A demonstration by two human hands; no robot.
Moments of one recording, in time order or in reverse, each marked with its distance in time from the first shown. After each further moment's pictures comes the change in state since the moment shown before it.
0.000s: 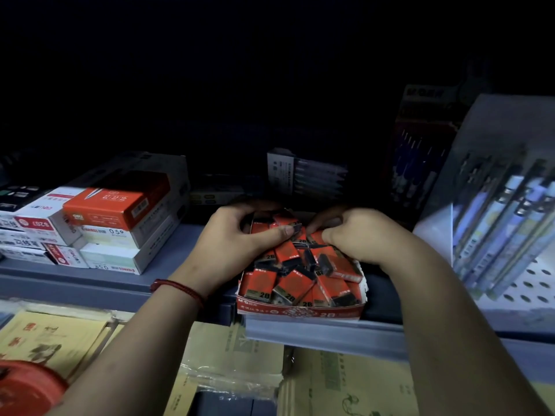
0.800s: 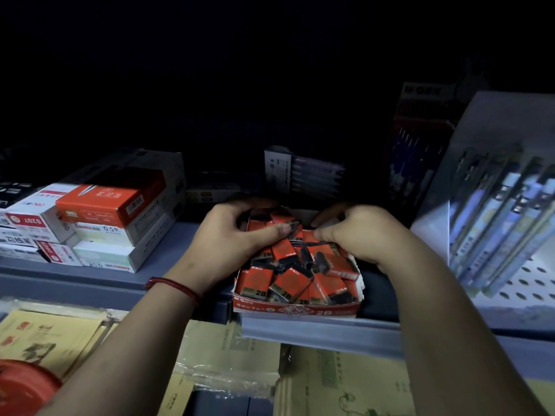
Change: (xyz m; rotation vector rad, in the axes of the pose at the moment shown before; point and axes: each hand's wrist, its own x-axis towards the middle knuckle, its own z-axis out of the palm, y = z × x) left_hand 0.001 -0.001 0.001 -0.012 0.012 0.021; right_hand -0.004 -0.003 -0.001 -0.034 0.070 0.105
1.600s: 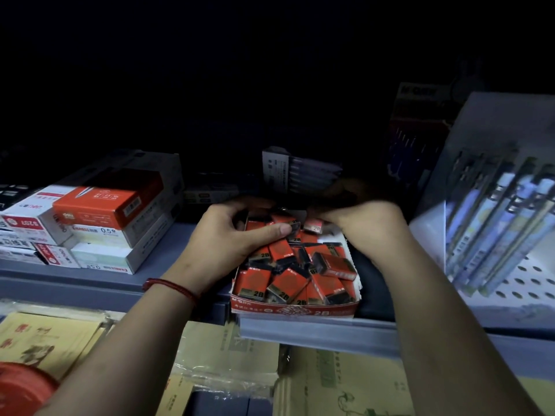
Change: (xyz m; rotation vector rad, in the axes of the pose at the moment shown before) left_hand -0.003 0.003 -0.002 -0.063 -0.042 -0.002; right_hand 0.011 0.006 0.004 0.374 0.235 -0.222
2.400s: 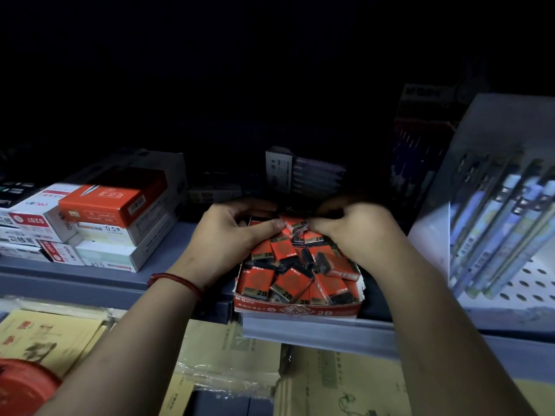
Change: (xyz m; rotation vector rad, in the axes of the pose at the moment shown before) left_hand 0.004 -0.003 0.000 -0.018 0.052 -0.098; right_hand -0.005 0.006 0.006 -0.186 -0.066 -0.019
